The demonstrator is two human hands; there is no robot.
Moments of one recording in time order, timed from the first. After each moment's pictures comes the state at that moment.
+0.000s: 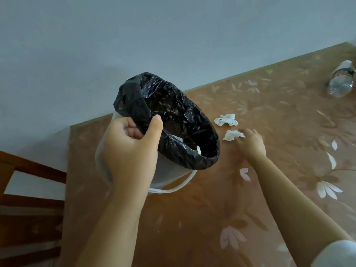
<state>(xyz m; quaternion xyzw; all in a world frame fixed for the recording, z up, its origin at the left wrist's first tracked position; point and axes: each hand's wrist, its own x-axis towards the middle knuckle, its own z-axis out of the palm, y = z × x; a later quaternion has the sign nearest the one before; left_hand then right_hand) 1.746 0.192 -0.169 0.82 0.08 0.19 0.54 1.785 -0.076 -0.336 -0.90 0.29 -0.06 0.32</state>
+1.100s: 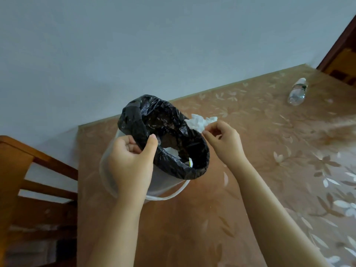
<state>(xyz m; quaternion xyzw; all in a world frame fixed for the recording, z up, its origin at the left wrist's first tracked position) 1.663 0.228 -0.149 0.80 0.09 0.18 0.56 1.674 0.029 -0.179 -0.84 0.12 -0.19 0.50</state>
